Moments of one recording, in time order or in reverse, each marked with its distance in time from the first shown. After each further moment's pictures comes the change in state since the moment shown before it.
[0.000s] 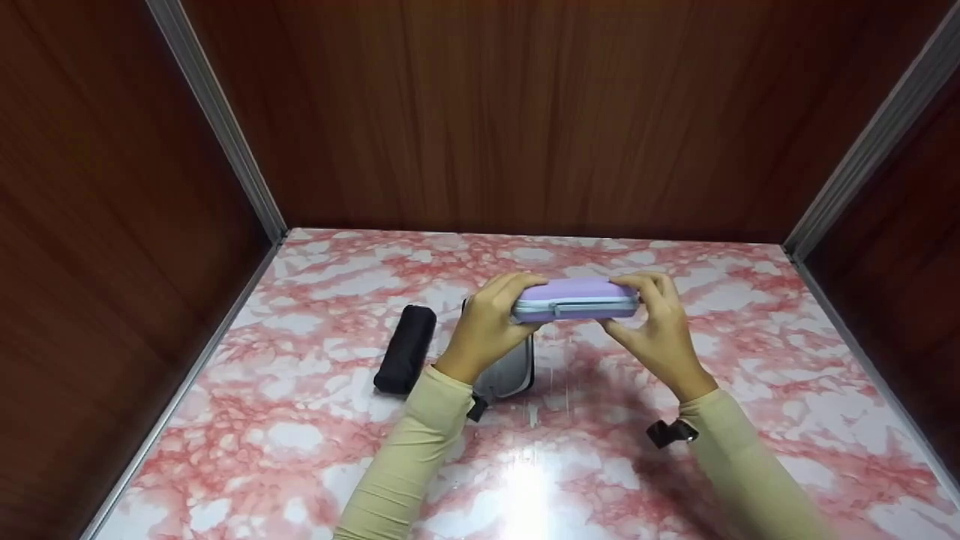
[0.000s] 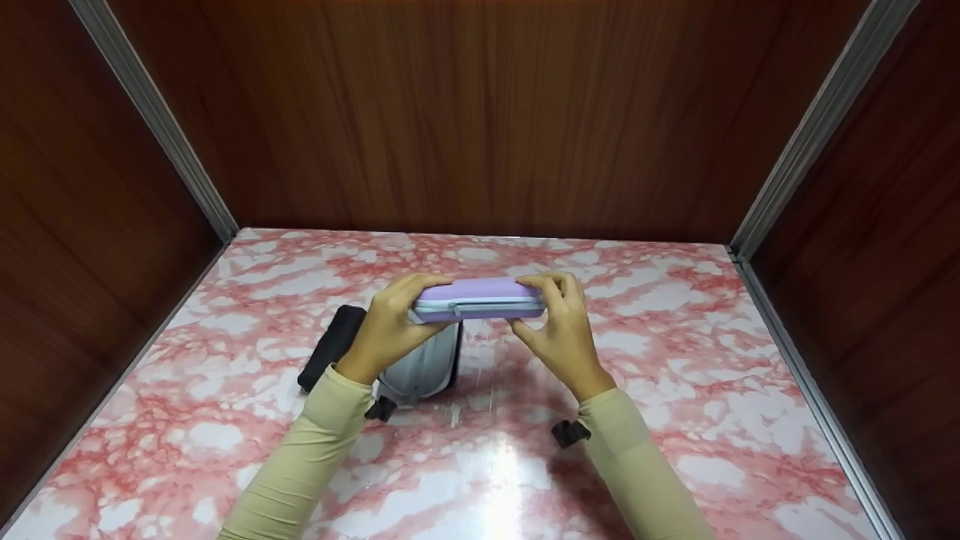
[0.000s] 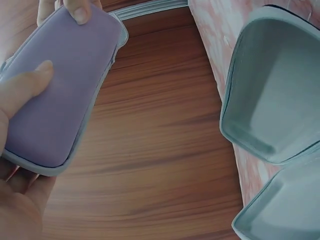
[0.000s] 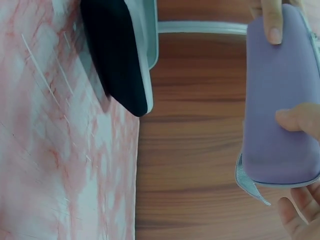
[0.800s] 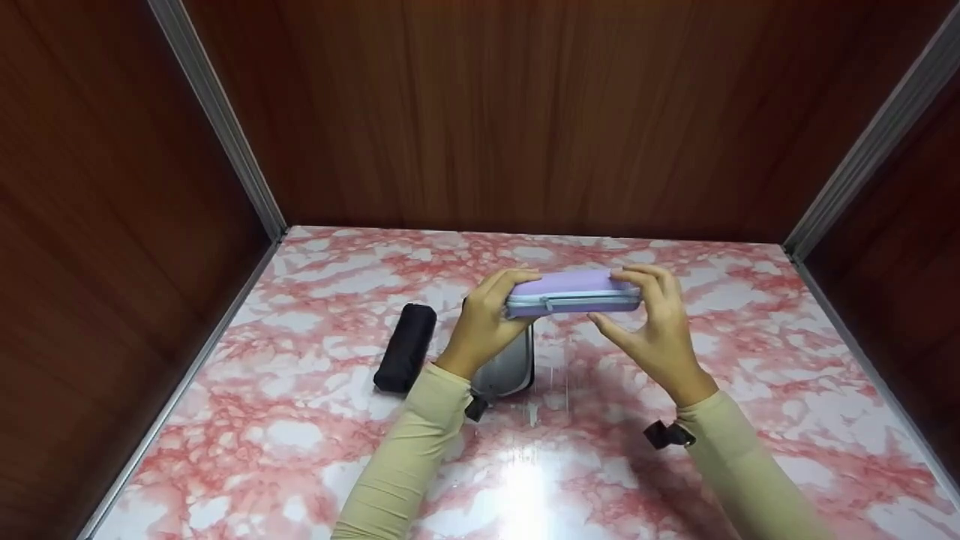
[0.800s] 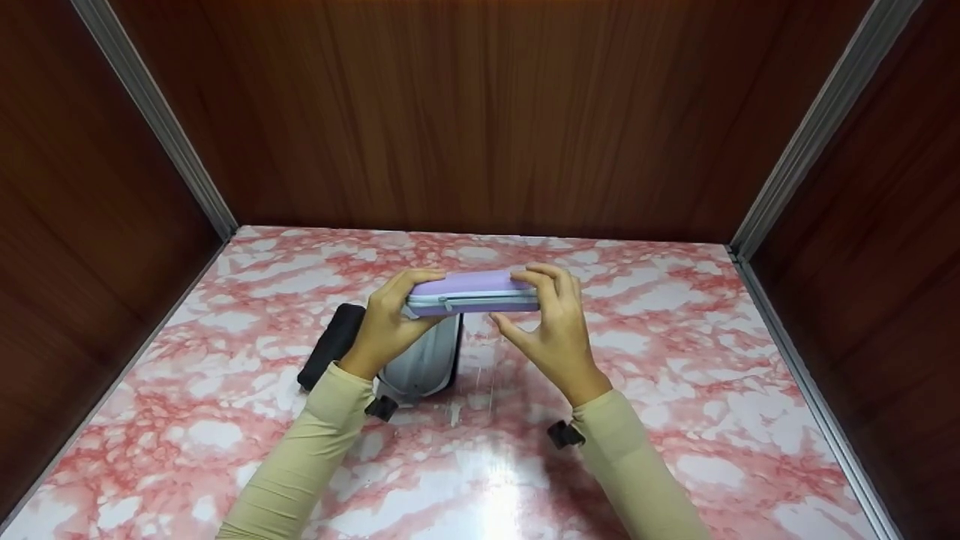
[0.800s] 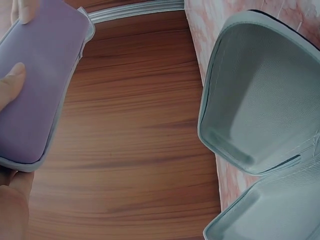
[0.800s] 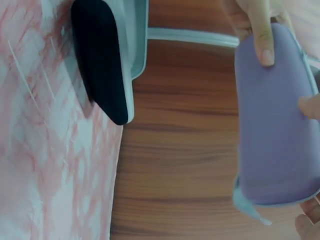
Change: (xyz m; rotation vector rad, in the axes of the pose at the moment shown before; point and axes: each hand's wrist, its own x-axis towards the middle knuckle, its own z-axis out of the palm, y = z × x) left_hand -0.005 -0.013 0.005 -0.133 0.085 -0.003; right_hand 0.005 -0.026 -0.004 0.014 0.071 -0.122
